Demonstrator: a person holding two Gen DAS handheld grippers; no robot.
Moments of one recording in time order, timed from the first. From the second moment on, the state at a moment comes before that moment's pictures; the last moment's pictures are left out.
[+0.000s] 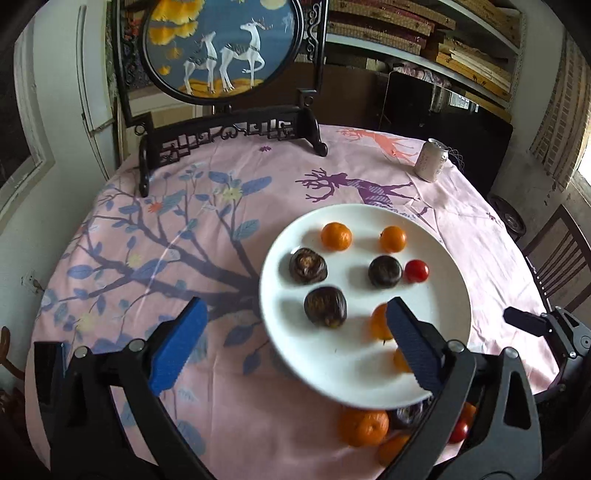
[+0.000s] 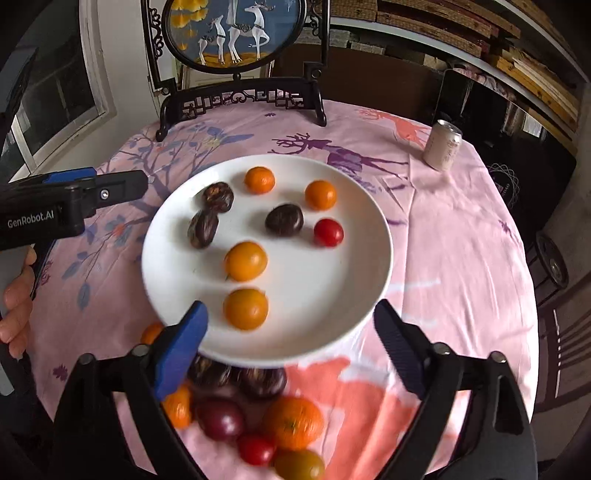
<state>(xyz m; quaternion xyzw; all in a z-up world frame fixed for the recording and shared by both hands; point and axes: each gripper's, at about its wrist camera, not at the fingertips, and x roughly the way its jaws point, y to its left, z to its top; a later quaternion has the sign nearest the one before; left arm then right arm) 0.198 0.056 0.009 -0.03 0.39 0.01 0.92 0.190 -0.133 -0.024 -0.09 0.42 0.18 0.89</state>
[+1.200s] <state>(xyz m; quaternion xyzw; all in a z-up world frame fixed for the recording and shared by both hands) 0.066 0.008 -0.065 -0.01 0.43 -0.05 0.90 0.102 -0.189 -0.095 0.01 0.45 0.14 0.88</state>
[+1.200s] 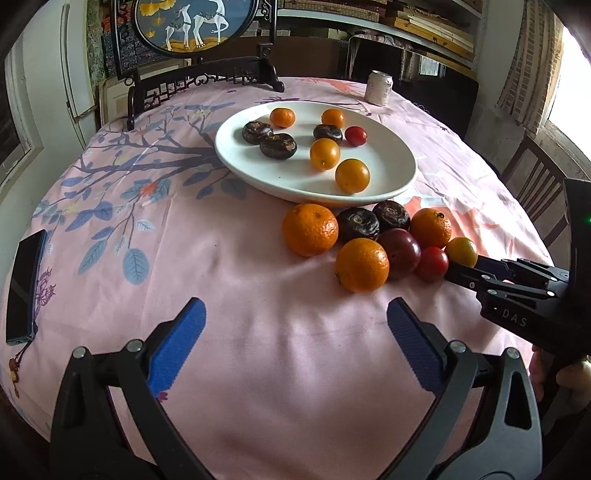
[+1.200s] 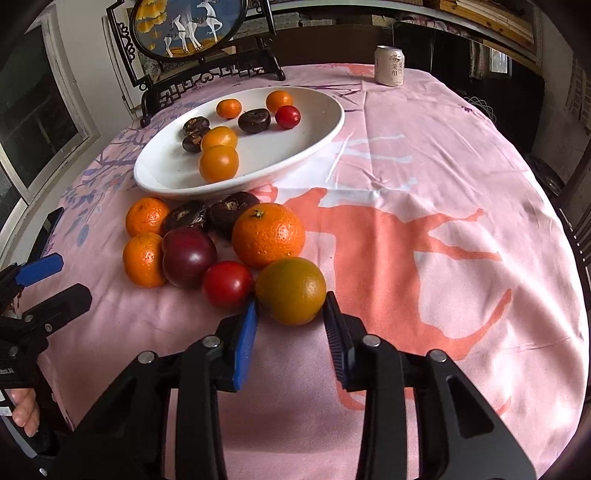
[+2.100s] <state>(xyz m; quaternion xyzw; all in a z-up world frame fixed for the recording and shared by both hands) 0.097 -0.014 -0.085 -0.05 0.45 -0.09 0.89 0.064 -0.194 -0.086 0.01 0.44 0.14 0.89</state>
